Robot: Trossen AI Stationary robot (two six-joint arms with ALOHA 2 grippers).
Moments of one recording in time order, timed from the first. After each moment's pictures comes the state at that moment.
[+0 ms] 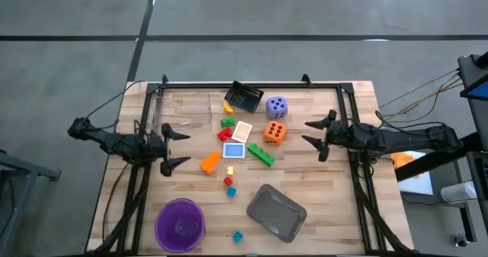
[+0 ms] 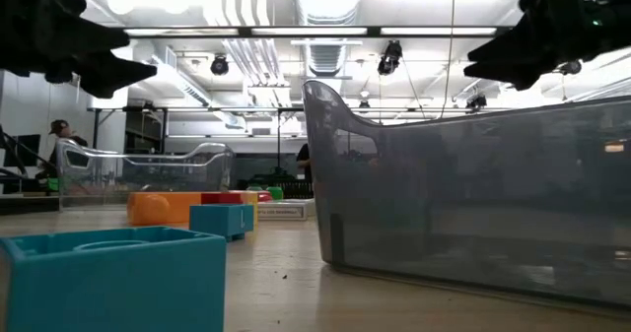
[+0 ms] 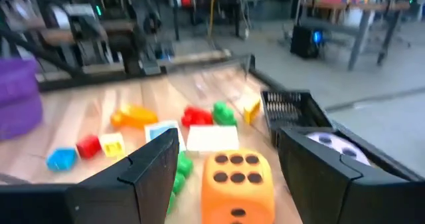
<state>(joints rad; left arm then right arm) -0.39 0.05 0.07 -0.07 -0.52 -0.05 0.04 0.46 0.24 0.03 0.34 0.12</state>
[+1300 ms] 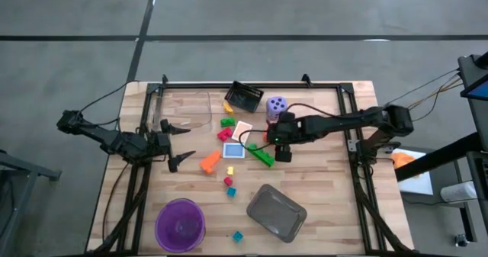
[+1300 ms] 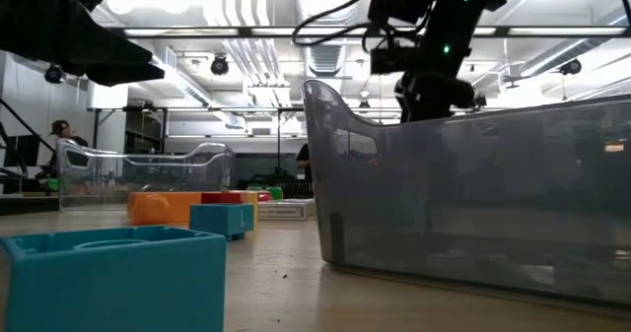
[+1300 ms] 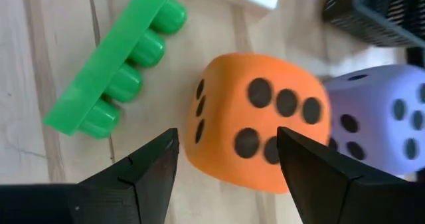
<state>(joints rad) -0.38 0.32 0.20 -0.11 -0.66 -0.03 -0.03 1.63 1.11 -0.69 0.30 0.02</state>
